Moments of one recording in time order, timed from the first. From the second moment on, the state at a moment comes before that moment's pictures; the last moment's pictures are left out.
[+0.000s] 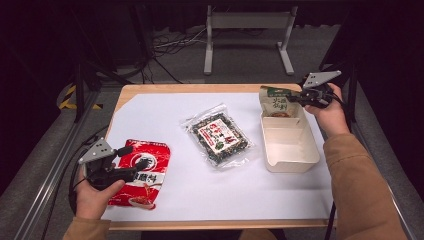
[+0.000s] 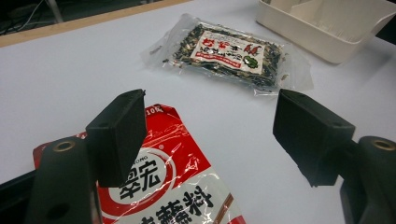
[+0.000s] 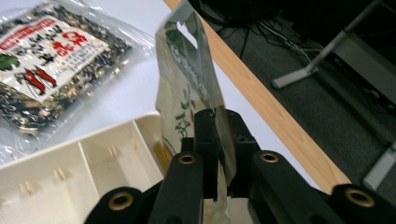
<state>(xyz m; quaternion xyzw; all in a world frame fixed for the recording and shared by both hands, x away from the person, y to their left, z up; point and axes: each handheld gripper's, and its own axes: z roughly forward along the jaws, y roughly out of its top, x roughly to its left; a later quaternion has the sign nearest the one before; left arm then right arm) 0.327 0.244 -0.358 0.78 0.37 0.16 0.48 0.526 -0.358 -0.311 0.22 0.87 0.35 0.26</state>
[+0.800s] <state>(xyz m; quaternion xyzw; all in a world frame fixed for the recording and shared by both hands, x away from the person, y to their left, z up) 0.337 0.235 -0.358 0.79 0.36 0.15 0.48 0.512 -0.376 -0.314 0.32 0.82 0.38 0.29</state>
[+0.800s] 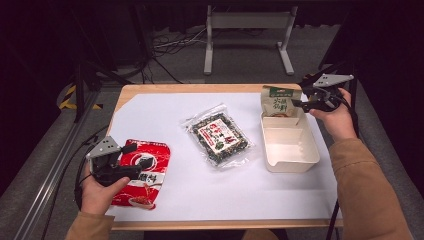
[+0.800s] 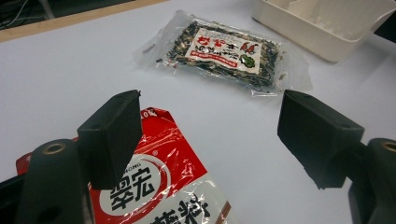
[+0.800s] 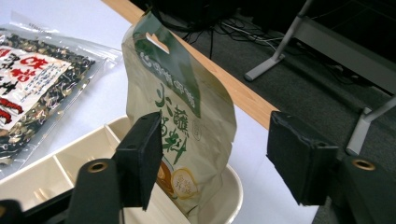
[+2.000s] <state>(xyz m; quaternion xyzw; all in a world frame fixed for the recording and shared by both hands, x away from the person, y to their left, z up) 0.345 0.256 -0.354 0.80 0.41 0.15 0.41 0.391 -0.308 -0.303 0.30 0.80 0.48 0.22</state>
